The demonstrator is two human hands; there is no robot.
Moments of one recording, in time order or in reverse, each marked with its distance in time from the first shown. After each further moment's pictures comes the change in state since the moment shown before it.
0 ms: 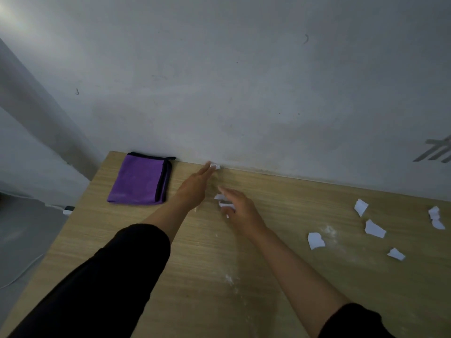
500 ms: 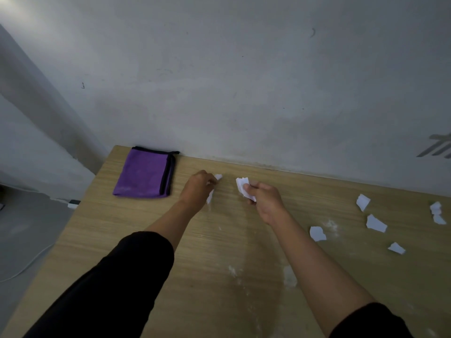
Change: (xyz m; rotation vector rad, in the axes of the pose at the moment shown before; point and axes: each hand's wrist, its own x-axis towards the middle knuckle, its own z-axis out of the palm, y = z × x) left_hand -0.023 0.013 0.007 -0.212 0.191 -0.078; right_hand 0.008 -0.005 -0.036 0.677 0.292 0.673
